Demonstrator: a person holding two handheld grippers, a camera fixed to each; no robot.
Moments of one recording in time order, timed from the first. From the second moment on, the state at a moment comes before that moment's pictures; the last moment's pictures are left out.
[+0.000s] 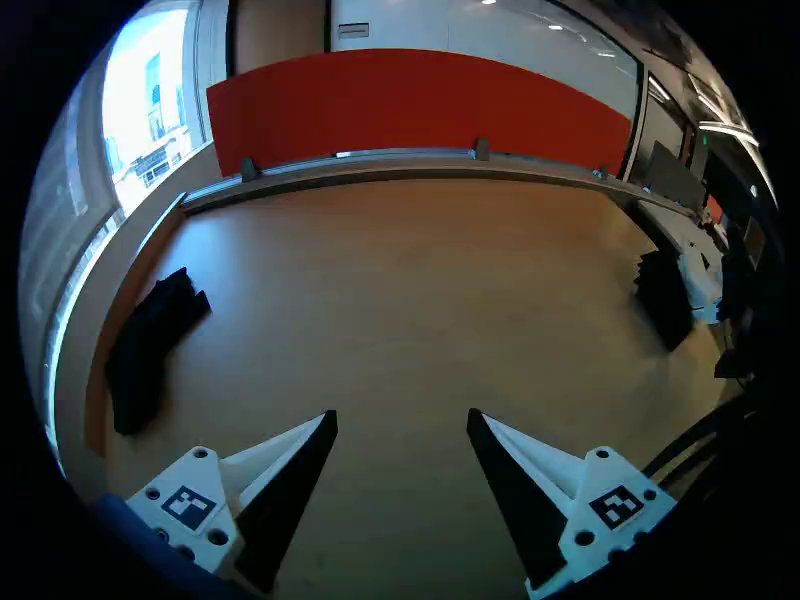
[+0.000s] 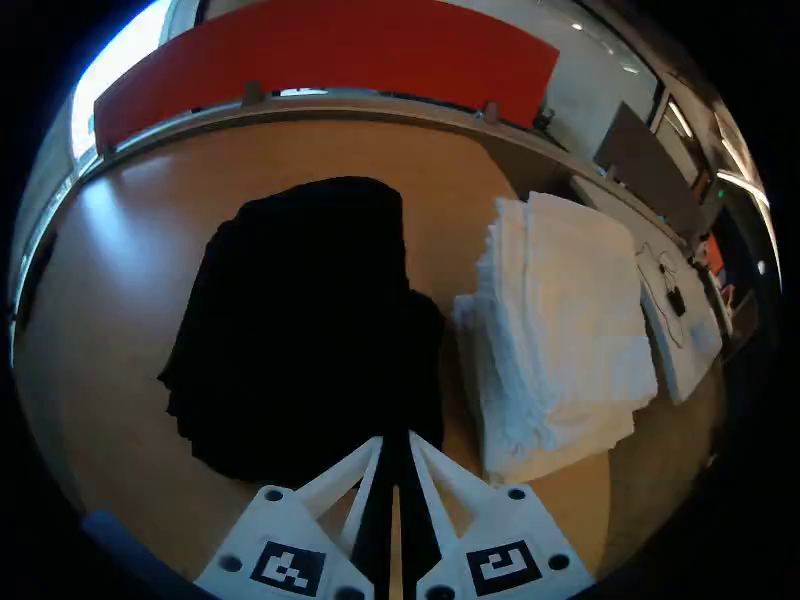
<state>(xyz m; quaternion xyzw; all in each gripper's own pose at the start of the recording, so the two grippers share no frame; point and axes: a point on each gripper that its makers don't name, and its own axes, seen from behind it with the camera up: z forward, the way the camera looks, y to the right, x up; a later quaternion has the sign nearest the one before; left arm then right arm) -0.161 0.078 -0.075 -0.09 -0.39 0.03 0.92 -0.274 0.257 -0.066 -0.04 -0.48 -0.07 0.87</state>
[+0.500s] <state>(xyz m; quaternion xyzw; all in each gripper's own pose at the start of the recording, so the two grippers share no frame) -0.159 0.075 -0.074 -0.09 -0.39 0.03 0.92 -0.265 0.262 -0.068 -0.06 -0.46 -0.07 0.88</state>
